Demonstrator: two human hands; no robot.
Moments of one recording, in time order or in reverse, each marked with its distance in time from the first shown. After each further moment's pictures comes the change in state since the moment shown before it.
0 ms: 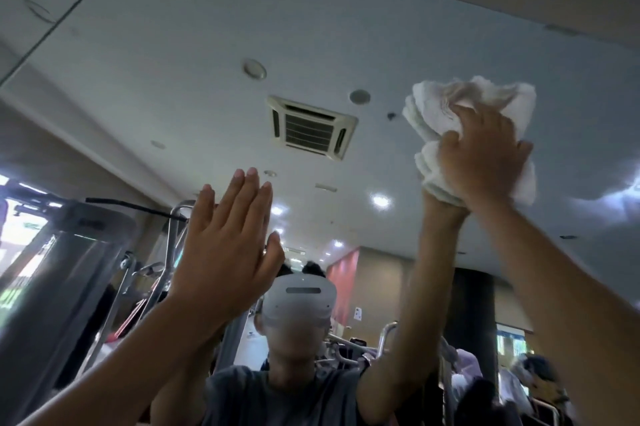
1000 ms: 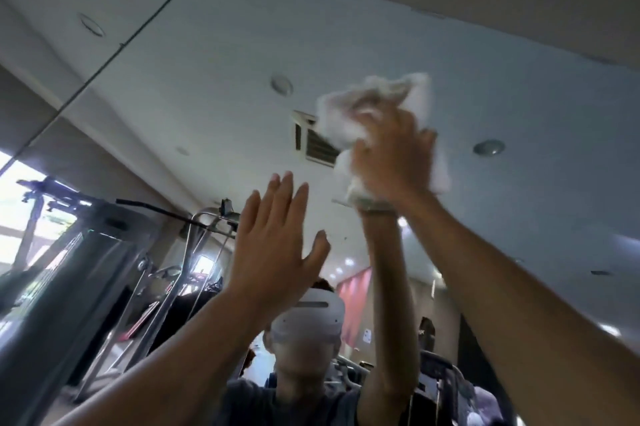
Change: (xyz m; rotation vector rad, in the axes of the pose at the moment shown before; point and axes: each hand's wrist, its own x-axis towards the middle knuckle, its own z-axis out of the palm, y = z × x) left_hand 0.020 -0.001 -0.007 -0.196 -0.052 -0.173; right_hand -0.023 -0.150 0.016 0.140 -0.092 -0.396
